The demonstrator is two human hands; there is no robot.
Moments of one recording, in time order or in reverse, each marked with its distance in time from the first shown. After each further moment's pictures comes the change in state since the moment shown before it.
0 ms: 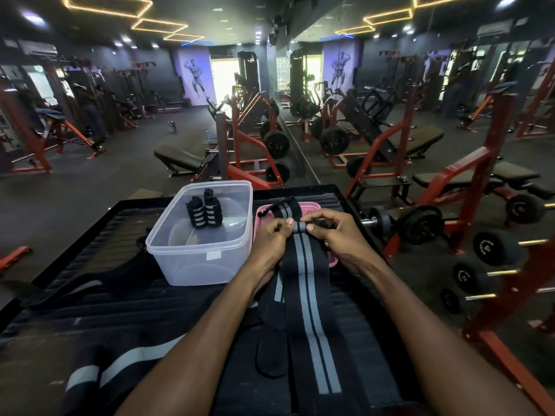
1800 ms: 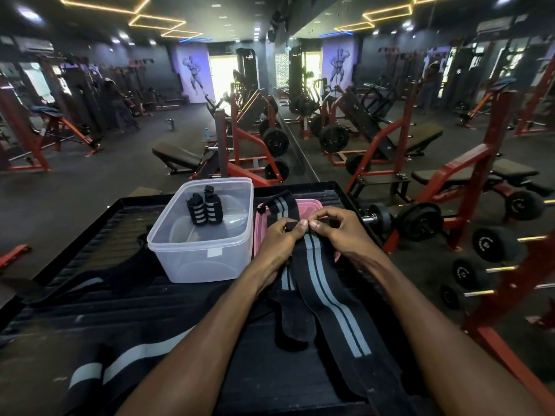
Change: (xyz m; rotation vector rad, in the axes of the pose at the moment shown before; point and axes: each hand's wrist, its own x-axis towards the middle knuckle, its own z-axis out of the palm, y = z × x) left_hand -0.003 -0.006 0.003 0.090 -0.140 -0.015; right_hand -0.001 0.002 -0.007 -0.138 0.015 -0.043
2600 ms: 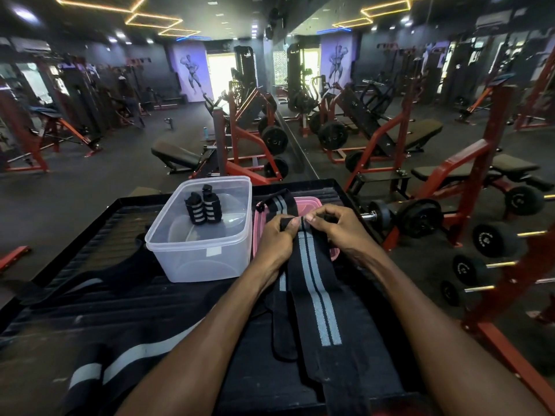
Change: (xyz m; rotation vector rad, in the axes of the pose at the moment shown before) left_hand -0.001 0.001 0.004 -0.028 0.086 0.045; right_hand 0.003 0.002 0.002 0.032 0.021 0.076
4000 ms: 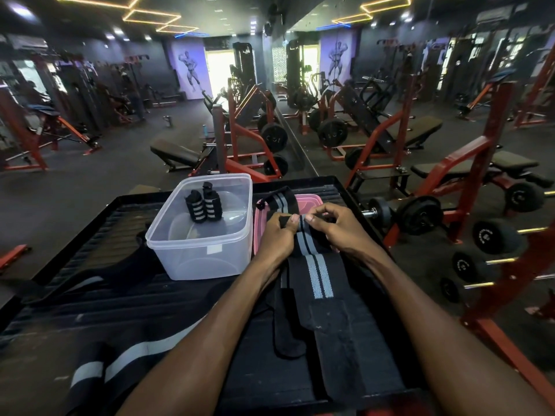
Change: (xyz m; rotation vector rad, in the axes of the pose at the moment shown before) left_hand 0.005 -0.003 -0.001 0.117 0.034 0.016; right_hand -0.001 0.002 0.004 -0.065 -0.026 0.004
